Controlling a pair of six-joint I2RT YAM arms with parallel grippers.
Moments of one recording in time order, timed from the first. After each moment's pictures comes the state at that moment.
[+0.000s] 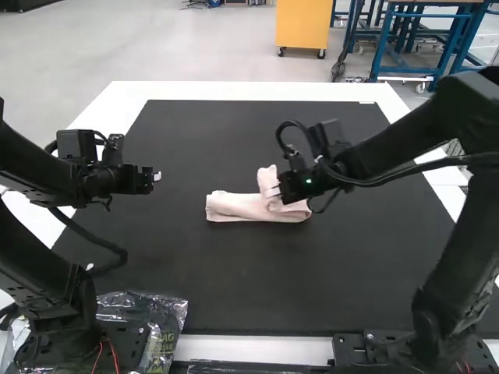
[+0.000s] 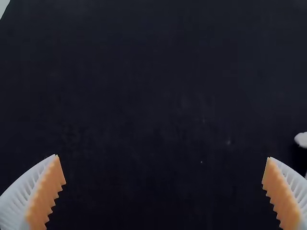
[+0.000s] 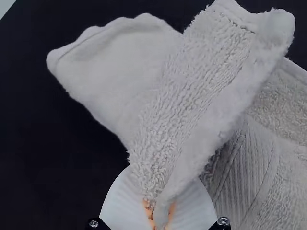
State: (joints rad) left arm 0.21 1.37 0.42 0.39 0.37 0.10; right arm 0.54 1.70 0.79 0.13 -0.45 0.05
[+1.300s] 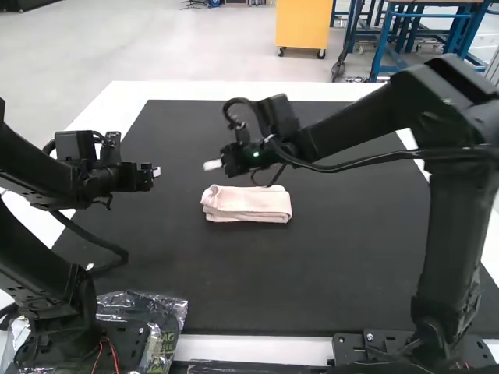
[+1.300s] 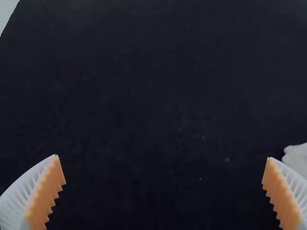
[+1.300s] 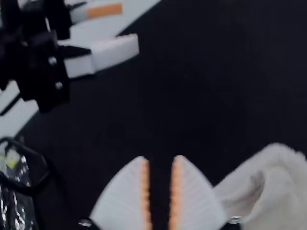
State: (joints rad) left arm 0.21 1.37 0.40 0.48 0.36 0.05; right arm 0.74 1.84 1.09 0.25 -0.53 0.20
